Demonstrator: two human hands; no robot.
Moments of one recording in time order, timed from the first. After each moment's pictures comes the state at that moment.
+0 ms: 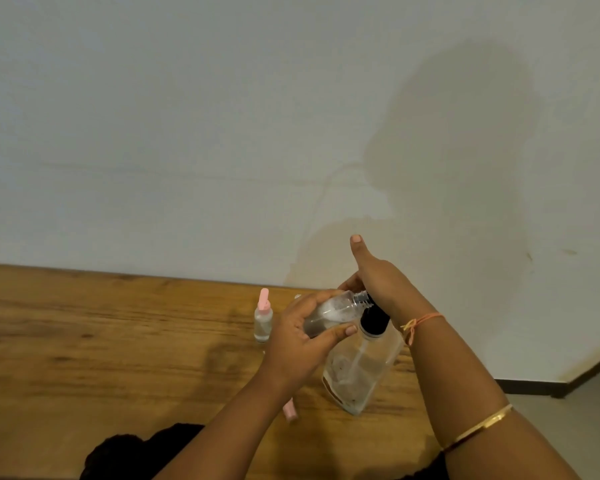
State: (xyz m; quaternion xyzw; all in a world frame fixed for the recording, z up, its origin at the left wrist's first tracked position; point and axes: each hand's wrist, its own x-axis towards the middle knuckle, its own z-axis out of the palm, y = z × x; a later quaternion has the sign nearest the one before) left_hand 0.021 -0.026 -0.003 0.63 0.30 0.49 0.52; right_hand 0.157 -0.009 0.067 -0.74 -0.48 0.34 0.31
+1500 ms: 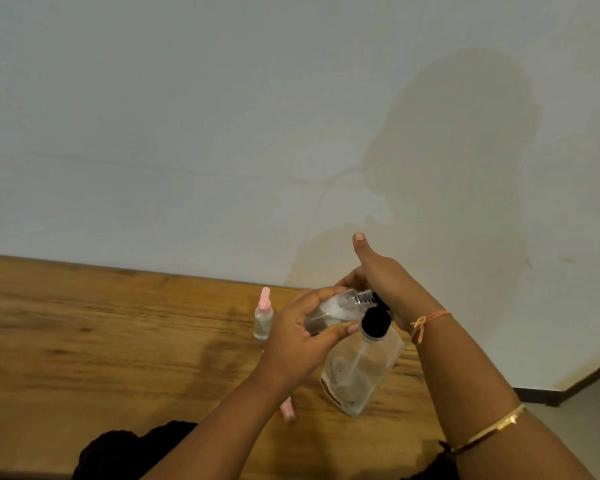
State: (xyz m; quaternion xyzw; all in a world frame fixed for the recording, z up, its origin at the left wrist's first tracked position) left_hand 0.017 -0.027 0.004 0.65 0.30 0.49 0.50; right_hand 0.154 -0.010 0.074 -0.73 -0.47 0.37 0.31
